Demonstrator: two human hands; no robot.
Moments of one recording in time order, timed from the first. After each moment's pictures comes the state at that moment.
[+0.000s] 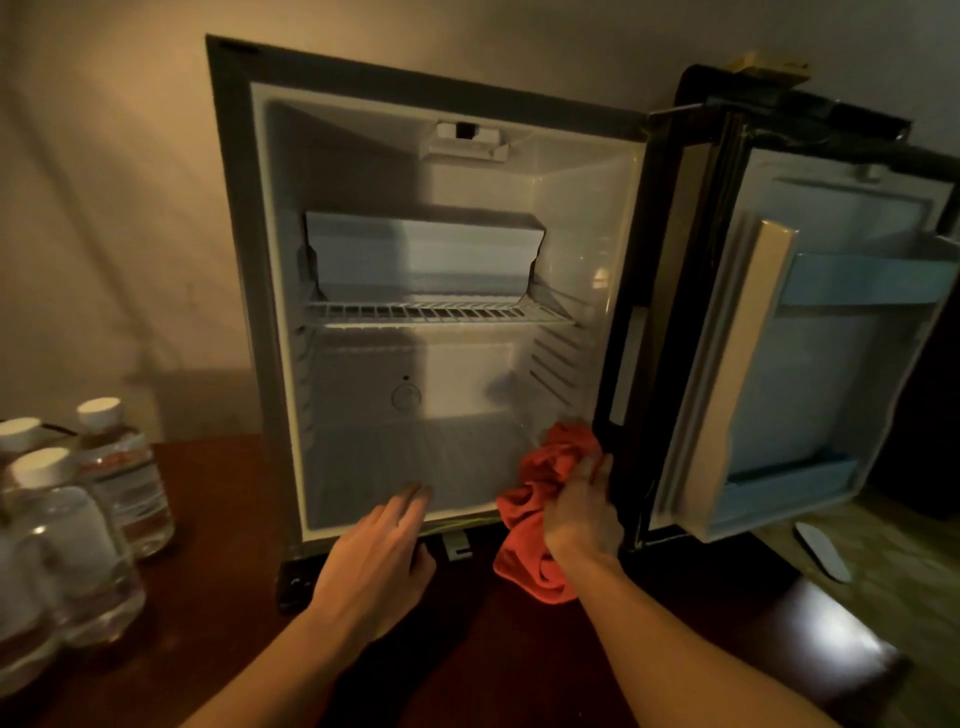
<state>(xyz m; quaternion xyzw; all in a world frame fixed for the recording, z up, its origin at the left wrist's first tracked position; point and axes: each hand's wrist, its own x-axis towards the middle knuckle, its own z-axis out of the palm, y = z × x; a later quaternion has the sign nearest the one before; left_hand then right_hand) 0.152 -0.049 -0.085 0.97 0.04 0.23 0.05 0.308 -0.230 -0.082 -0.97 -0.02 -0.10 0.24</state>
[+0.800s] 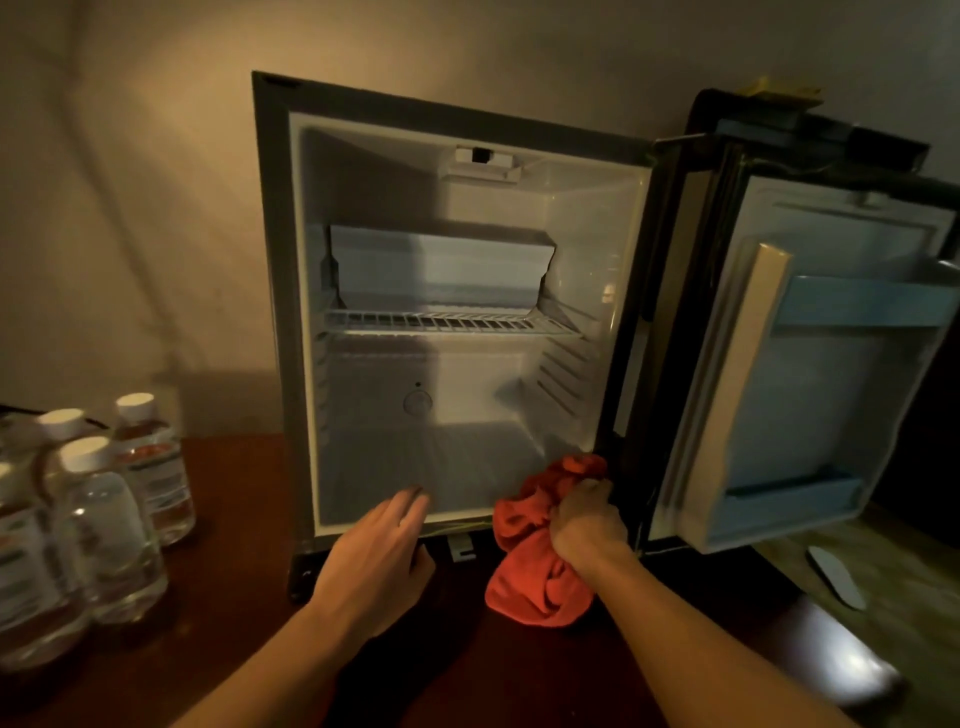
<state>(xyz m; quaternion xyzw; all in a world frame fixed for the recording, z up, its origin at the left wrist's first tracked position) 0.140 -0.051 -0.078 0.97 0.05 0.25 0.03 0.297 -0.238 -0.060 -0.99 -0.09 -0.04 0.09</state>
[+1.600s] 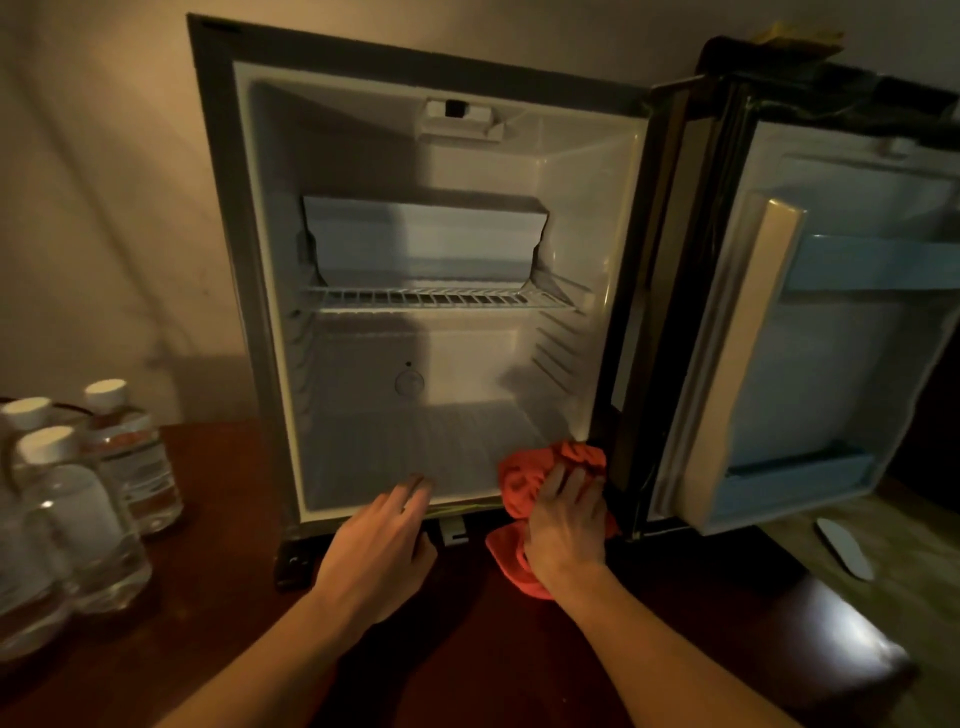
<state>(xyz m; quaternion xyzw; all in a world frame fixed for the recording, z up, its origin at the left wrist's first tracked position) 0.157 -0.061 -0.090 0.97 0.06 0.22 0.02 0.280 -0.230 -0.101 -0.98 -0.13 -0.16 0.01</state>
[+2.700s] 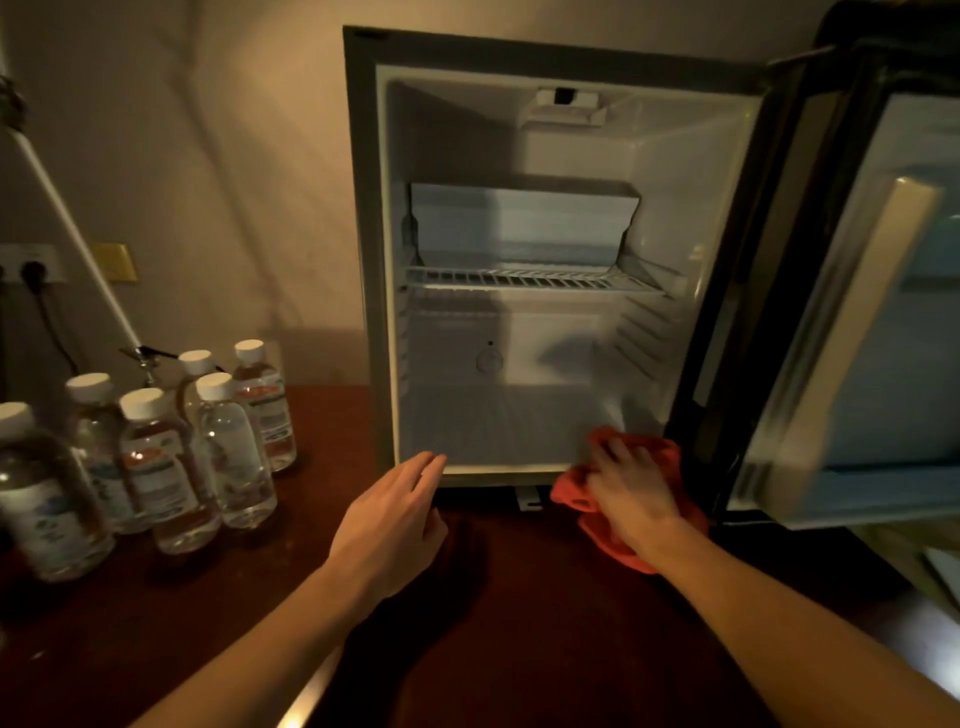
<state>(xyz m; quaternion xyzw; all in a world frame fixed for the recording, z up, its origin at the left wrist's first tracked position) 0.082 -0.029 -0.088 0.96 0.11 0.25 0.01 0.295 -0.237 -0.084 -0.87 -0.42 -0.20 -0.16</state>
